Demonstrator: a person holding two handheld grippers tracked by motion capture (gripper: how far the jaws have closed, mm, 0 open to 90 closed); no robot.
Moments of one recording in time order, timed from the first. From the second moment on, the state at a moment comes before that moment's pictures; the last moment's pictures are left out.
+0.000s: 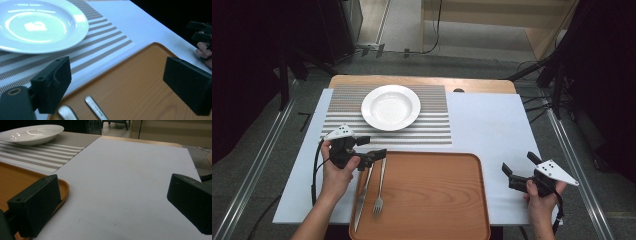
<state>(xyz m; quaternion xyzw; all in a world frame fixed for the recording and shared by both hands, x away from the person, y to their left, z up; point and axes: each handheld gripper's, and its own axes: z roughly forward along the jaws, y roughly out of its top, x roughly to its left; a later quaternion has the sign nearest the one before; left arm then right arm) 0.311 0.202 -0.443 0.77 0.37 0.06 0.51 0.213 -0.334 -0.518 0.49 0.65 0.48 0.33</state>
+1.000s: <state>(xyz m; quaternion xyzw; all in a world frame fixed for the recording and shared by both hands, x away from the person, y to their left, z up) 0.343 0.206 -0.432 0.78 0.36 0.09 0.50 0.212 -0.333 -0.518 0.49 0.65 0.48 0.33</state>
